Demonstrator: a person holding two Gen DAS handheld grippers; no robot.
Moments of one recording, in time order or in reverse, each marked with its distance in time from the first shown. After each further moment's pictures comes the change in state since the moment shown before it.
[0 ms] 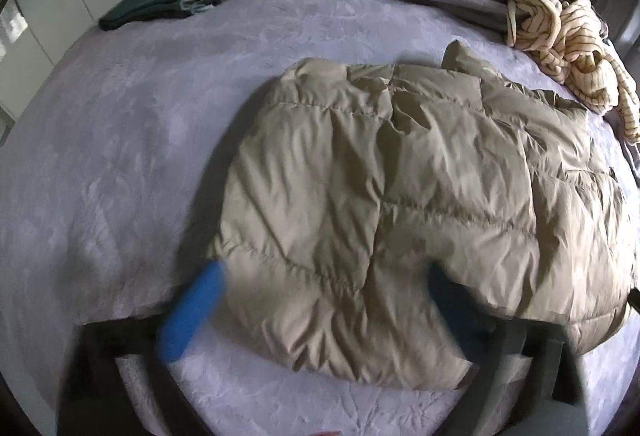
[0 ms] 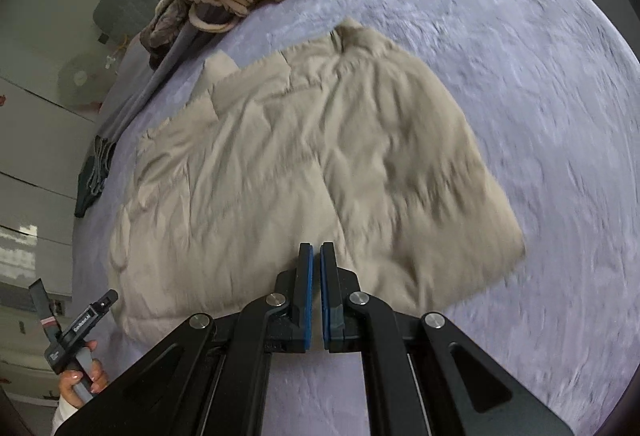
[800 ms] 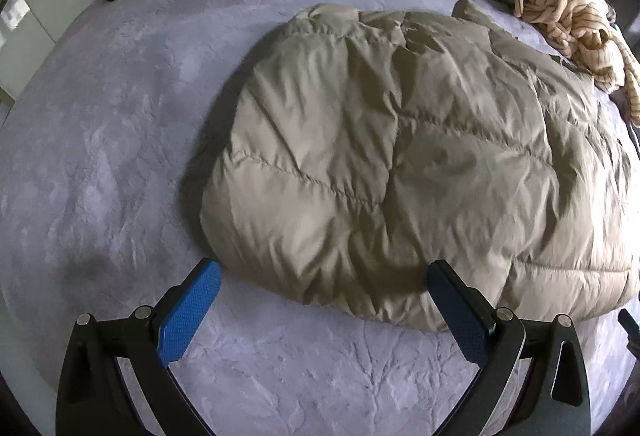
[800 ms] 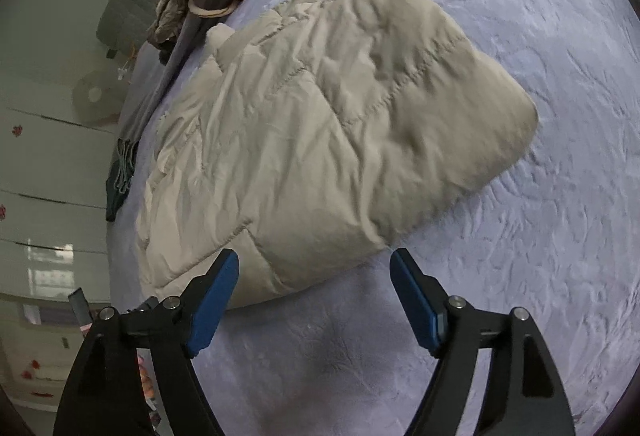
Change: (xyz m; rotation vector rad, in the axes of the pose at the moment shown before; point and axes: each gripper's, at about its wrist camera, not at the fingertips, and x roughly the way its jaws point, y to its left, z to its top) left arm 0.008 0.008 -0.041 -0.008 0.119 -0.001; right arm 0.002 -0.020 -0.055 0.131 0.055 0.134
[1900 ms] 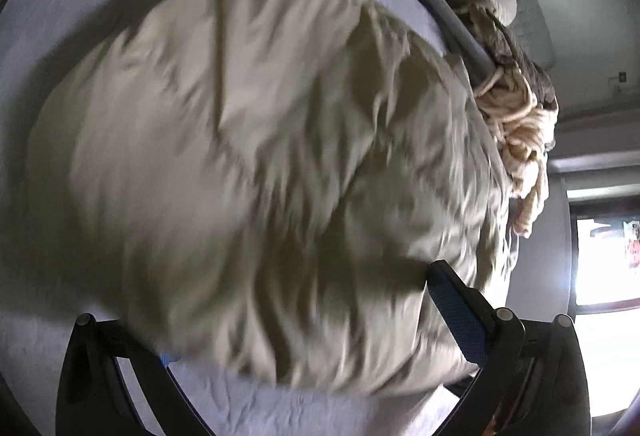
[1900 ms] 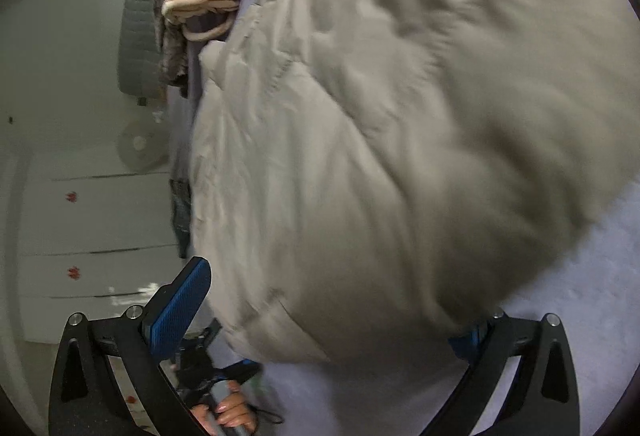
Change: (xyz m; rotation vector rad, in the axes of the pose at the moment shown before) left arm 0.065 0.040 -0.001 -0.429 0.070 -0.604; right arm 0.054 -0.012 0.021 0.246 0.028 0.318
